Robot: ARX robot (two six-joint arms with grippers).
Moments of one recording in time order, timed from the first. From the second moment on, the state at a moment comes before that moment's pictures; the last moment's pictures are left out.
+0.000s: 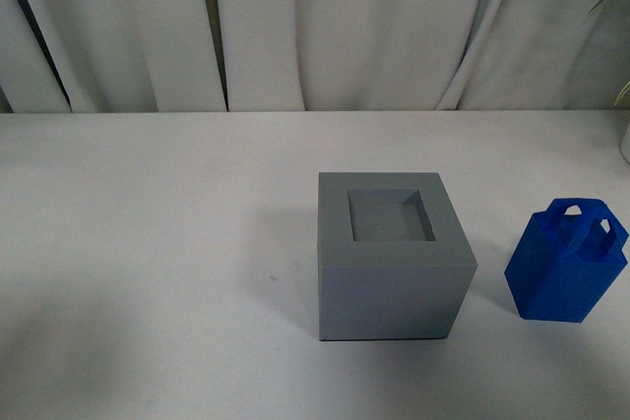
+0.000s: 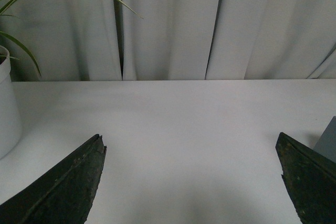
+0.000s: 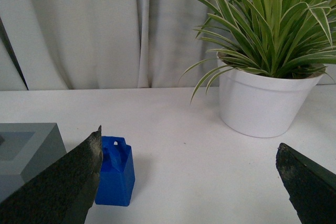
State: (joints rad) left arm 0.00 0.00 0.02 0.00 0.00 0.00; right arm 0.00 0.00 0.01 0.00 0.00 -0.01
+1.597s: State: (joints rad) left arm 0.00 0.00 0.02 0.00 0.00 0.00; right arm 0.06 1.37 1.17 -0.77 -0.44 -0.94
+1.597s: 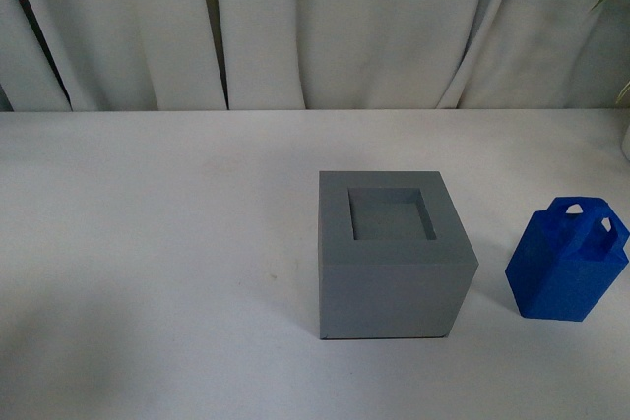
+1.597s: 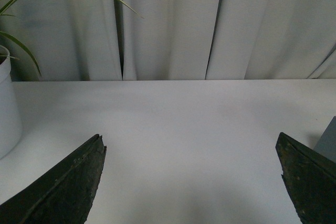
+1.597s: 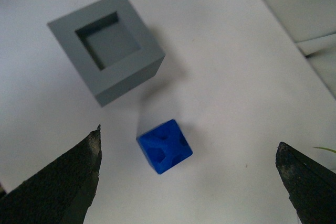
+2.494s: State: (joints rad) left arm 0.00 0.00 0.02 0.00 0.00 0.00; right arm 0.16 1.77 1.33 -0.95 -0.16 -1.22
